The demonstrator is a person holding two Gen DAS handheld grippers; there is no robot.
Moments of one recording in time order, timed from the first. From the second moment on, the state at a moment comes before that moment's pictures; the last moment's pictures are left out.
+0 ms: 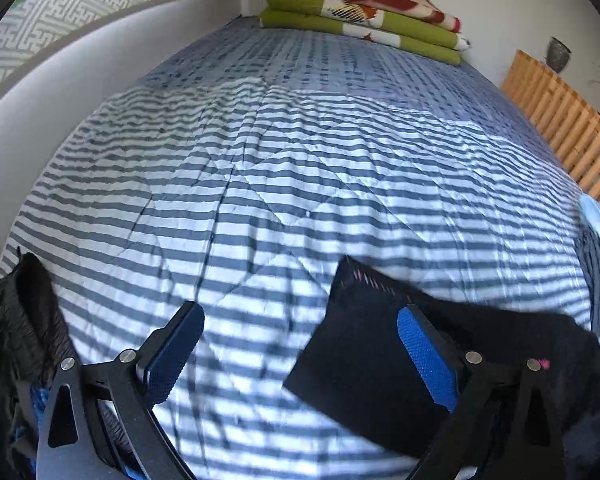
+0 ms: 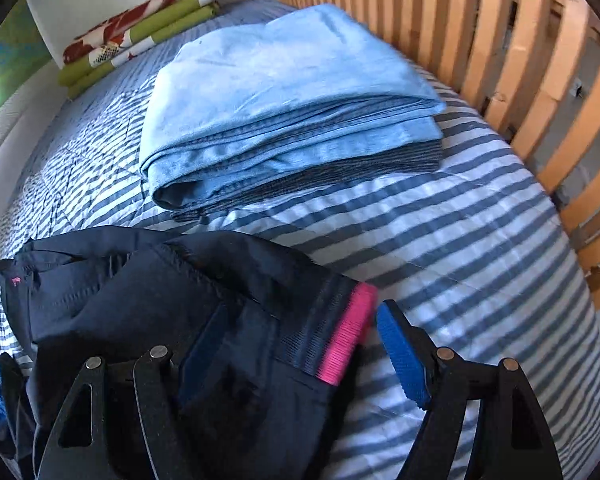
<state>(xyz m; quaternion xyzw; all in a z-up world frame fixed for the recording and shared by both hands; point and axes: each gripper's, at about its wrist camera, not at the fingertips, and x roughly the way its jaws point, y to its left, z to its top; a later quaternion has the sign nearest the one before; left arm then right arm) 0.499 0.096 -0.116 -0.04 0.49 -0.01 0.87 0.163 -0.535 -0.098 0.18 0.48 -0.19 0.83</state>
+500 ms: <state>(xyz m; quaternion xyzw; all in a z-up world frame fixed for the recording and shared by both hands) 0.521 0.095 -0.134 -0.12 0.50 -0.04 0.85 0.152 -0.555 -0.086 0.19 0.46 -0.21 0.84</state>
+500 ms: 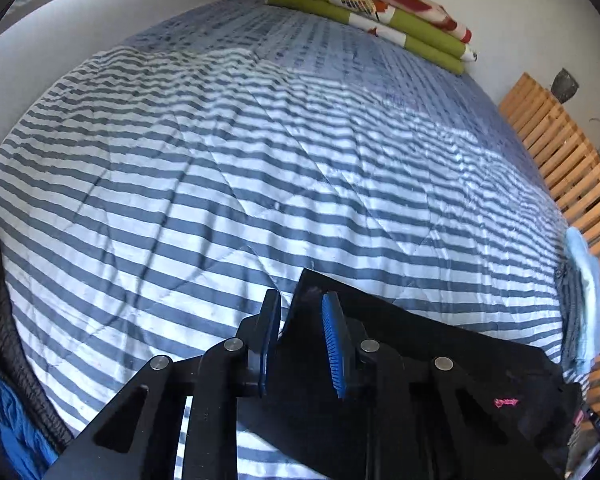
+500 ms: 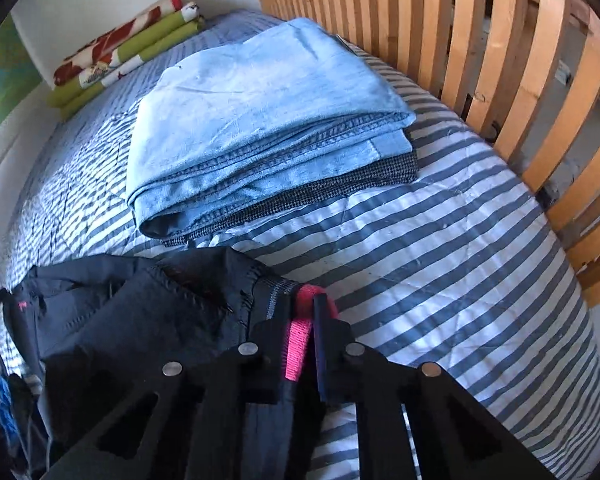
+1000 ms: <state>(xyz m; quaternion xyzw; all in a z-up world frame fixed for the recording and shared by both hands) 0.522 0.074 -0.148 -0.11 0.52 -0.12 0.84 0.160 -0.556 -0.104 0.21 0.49 -0.17 0.83</state>
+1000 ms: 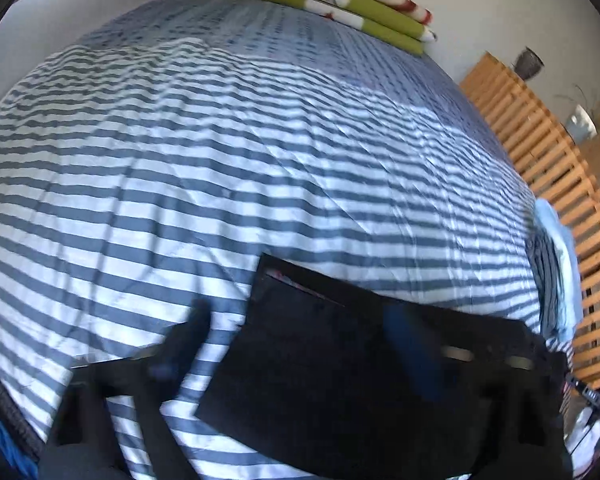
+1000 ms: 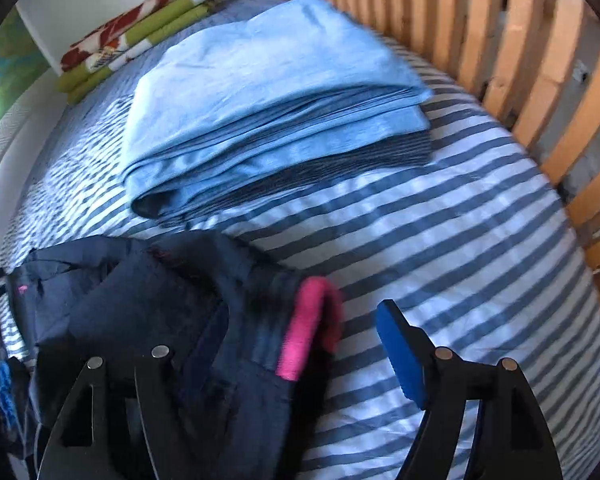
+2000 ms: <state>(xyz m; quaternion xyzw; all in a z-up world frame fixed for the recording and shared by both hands) 0.293 0.222 0.073 -0.20 0.33 -0.10 0.92 0.034 -0.488 0.083 0.22 0.29 -0.10 0.93</state>
